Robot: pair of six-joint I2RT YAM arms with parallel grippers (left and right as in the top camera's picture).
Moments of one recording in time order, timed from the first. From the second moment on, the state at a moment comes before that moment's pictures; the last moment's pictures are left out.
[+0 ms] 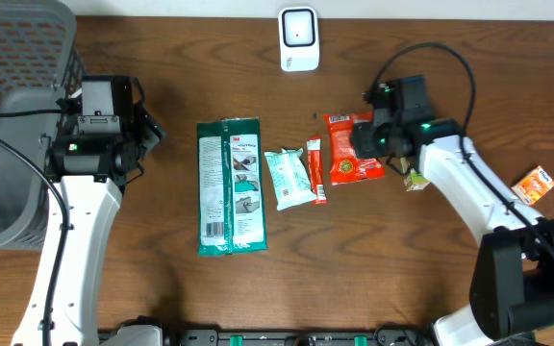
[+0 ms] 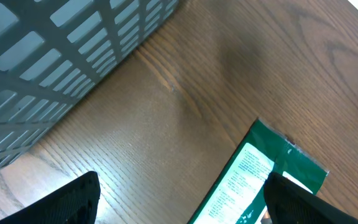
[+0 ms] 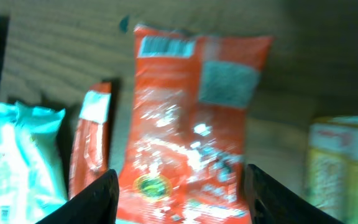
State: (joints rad) left arm 0.00 1.37 1.24 -0.89 -0.24 -0.68; right arm 0.25 1.72 1.17 -0.52 -0.12 0.10
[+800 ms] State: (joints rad) left arm 0.00 1.37 1.24 -0.89 -0.24 -0.68; right arm 0.40 1.93 1.17 -0.44 0.17 0.19
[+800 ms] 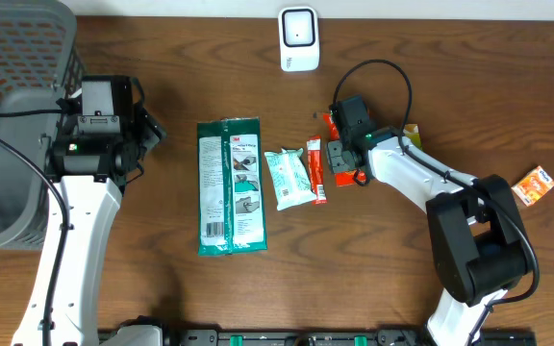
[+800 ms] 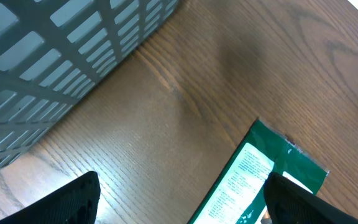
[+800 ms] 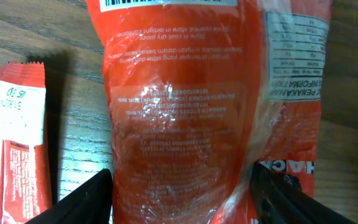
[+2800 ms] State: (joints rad) left arm 0.00 1.37 1.24 -0.89 -0.24 -0.68; right arm 0.20 1.54 1.24 -0.78 -0.06 0.19
